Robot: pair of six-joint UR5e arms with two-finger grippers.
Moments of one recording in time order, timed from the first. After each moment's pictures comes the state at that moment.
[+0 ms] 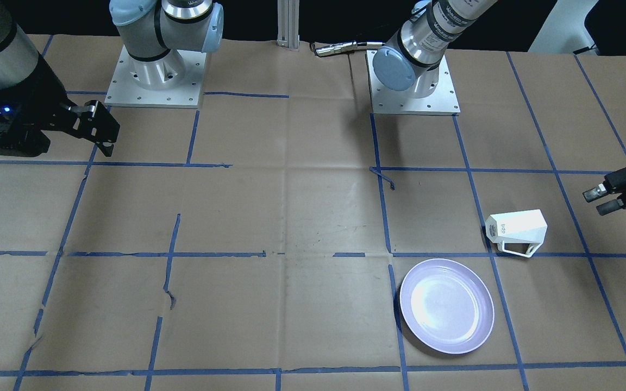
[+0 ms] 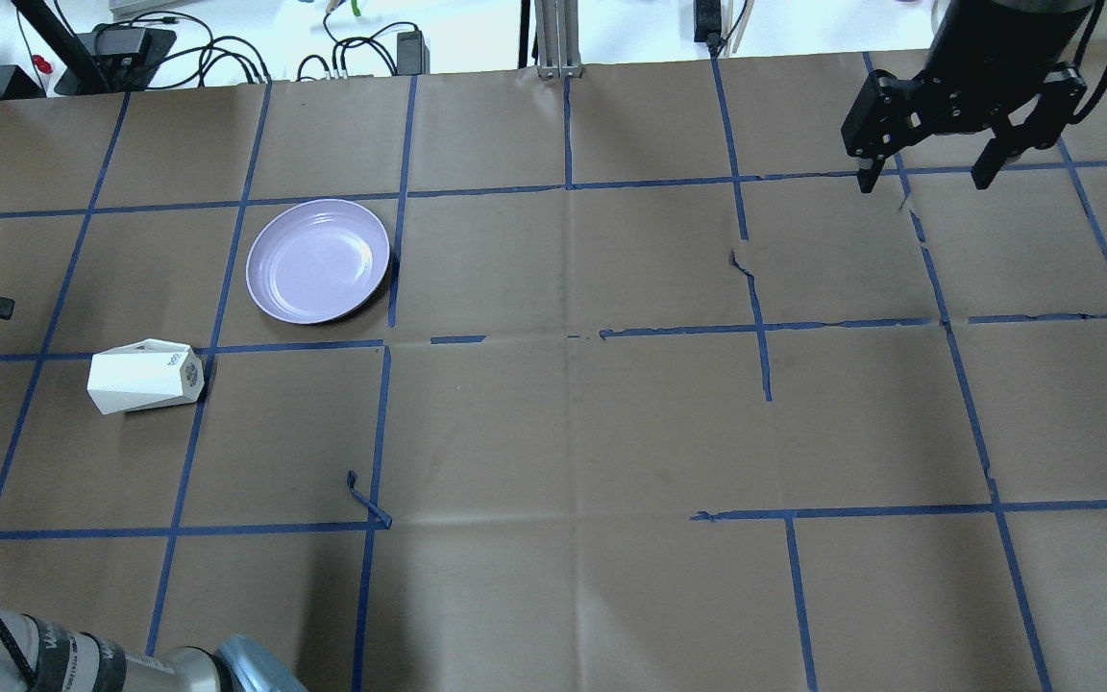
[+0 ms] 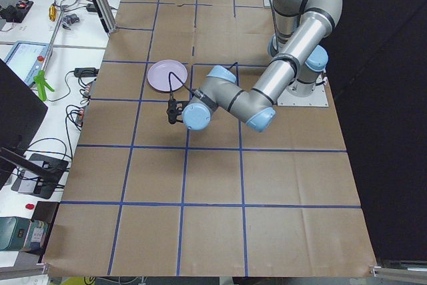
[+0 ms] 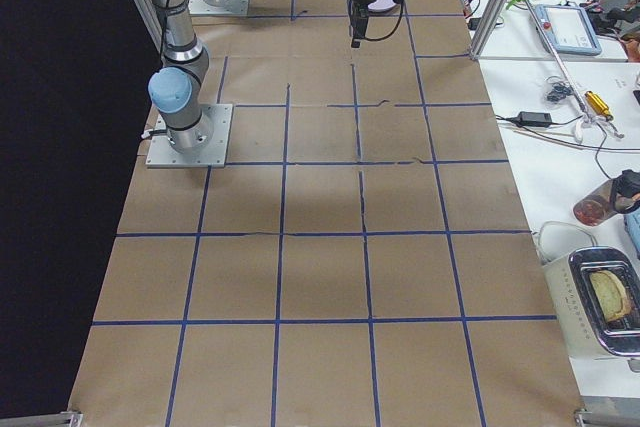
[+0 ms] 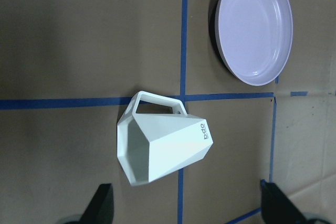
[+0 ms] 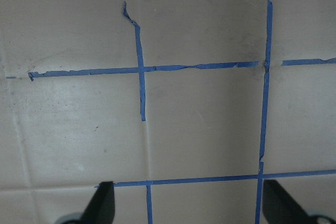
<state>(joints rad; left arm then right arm) -0.65 -2.05 -1.50 -1.77 1.07 1.06 1.47 -1.48 1.43 -1.44 -1.60 -0.06</state>
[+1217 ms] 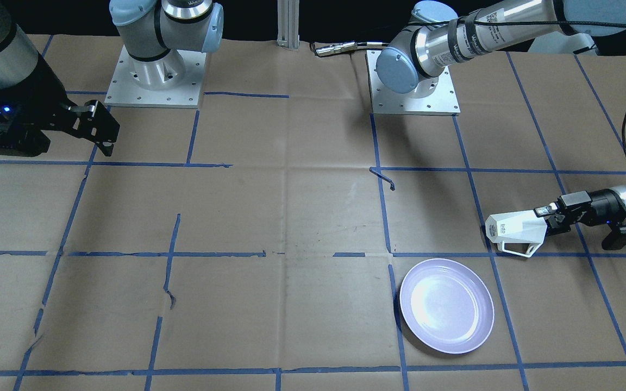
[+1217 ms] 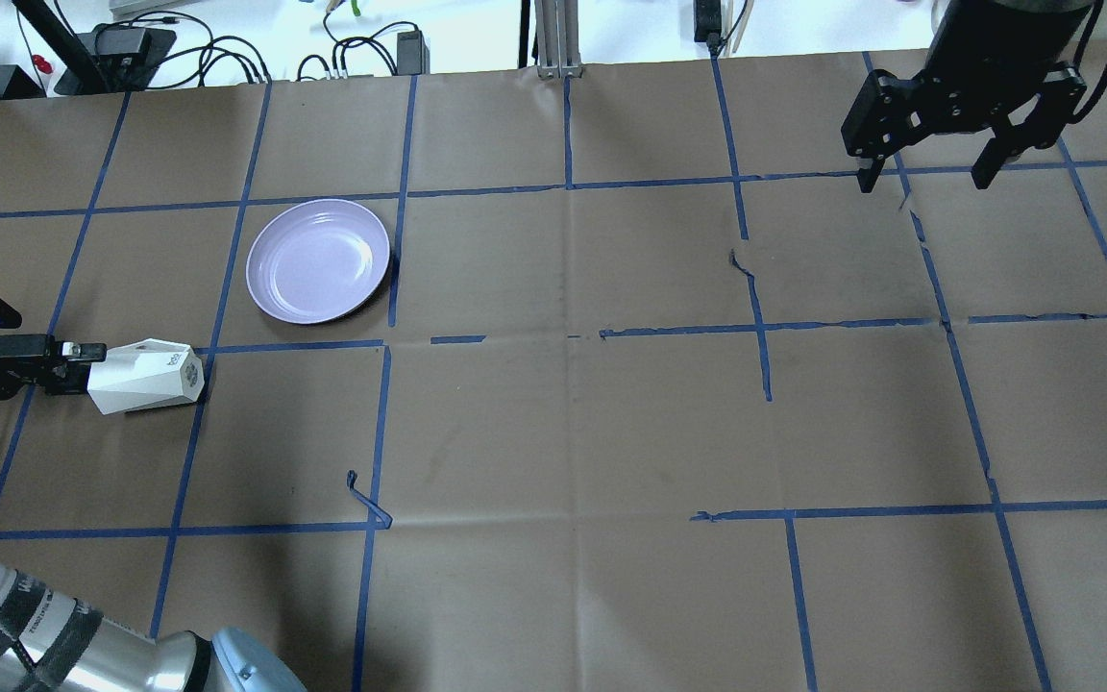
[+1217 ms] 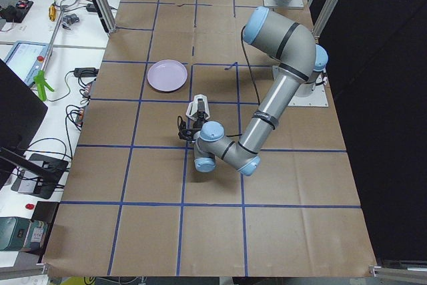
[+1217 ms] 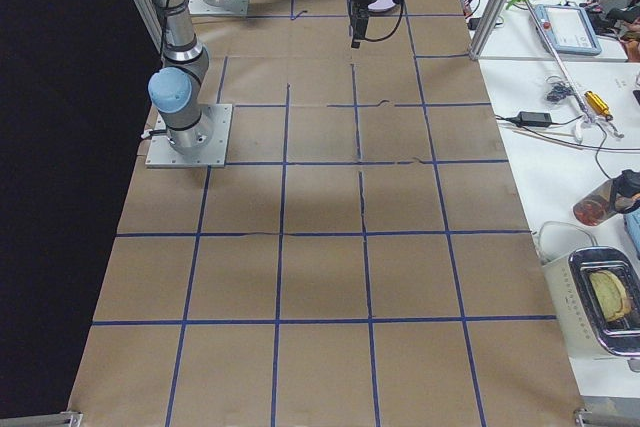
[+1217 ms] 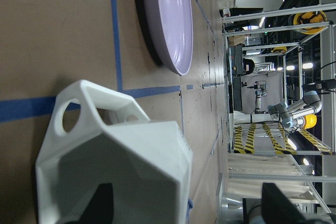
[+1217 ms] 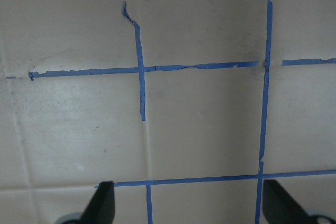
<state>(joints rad) -0.62 -2.32 -1.50 -2.12 0.85 1.43 1.47 -1.48 1.43 -1.44 -1.60 -0.06</state>
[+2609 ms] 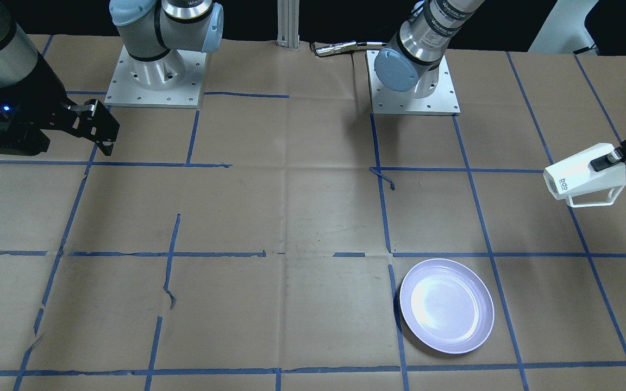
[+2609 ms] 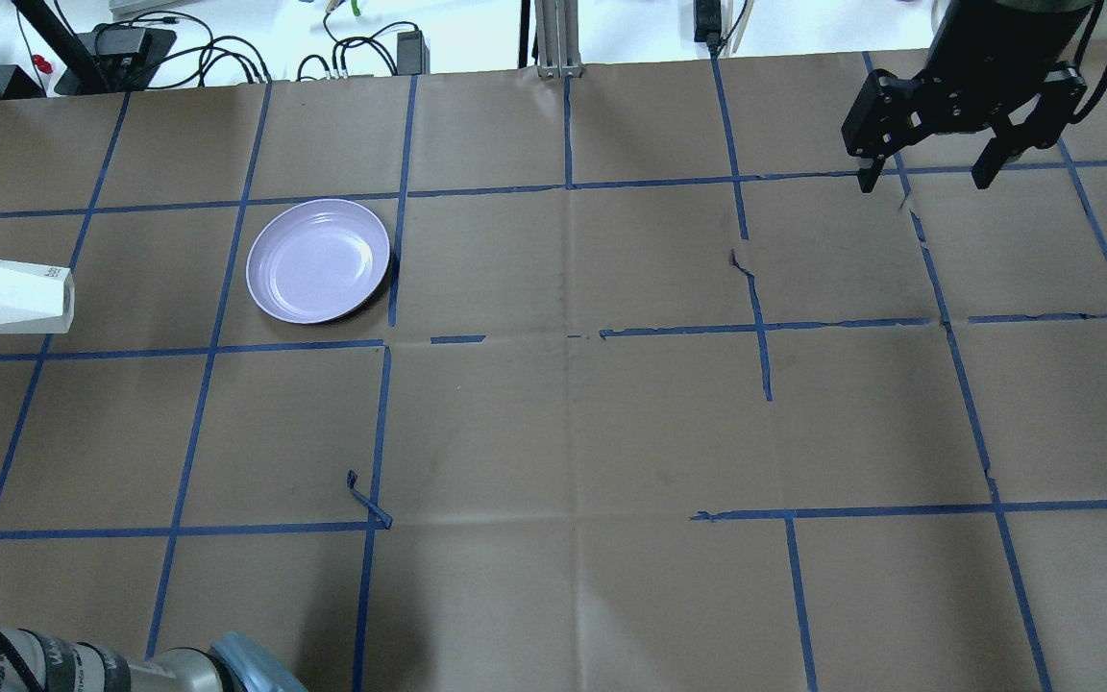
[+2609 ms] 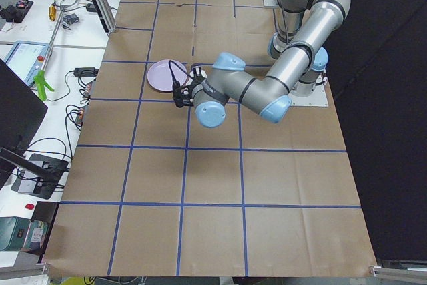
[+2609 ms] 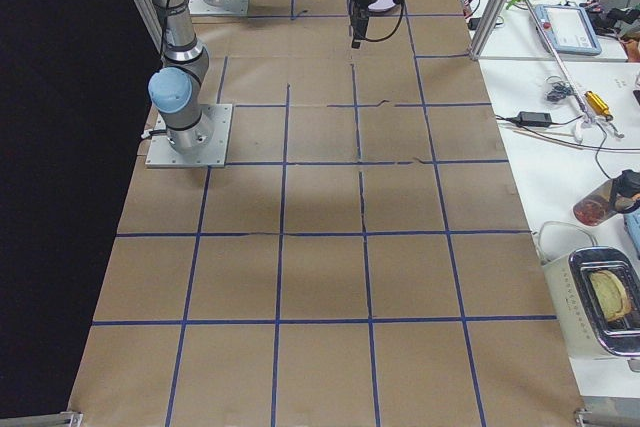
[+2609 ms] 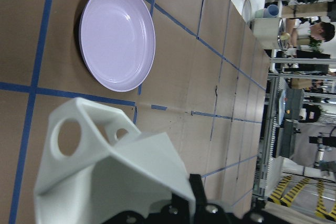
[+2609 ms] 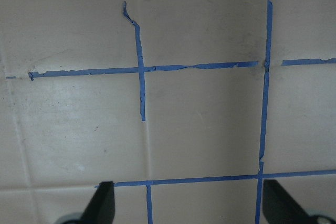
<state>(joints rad) -0.67 -1.83 -1.41 -2.17 0.93 0.91 1.47 -1.48 1.43 -1.44 -1.60 -0.06</state>
